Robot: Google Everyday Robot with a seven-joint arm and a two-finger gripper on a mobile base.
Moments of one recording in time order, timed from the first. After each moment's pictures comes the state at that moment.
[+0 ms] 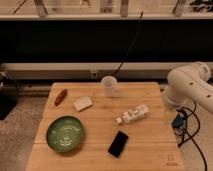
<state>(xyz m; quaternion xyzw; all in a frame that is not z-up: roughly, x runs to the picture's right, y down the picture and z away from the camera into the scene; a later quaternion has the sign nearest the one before) 0.292 0.109 0.682 -0.28 0.02 0.03 0.96</state>
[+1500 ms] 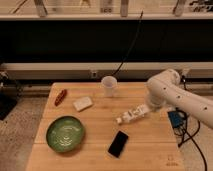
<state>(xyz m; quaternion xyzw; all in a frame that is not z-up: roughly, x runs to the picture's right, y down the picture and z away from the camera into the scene) 0.247 0.134 0.787 -0.30 0.00 -0.06 0.95</state>
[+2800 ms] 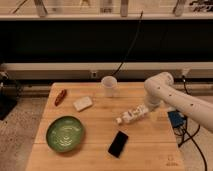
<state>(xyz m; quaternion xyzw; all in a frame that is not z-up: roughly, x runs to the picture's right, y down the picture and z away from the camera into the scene) 0.261 0.145 0.842 -0.32 -0.02 -0.11 0.94</state>
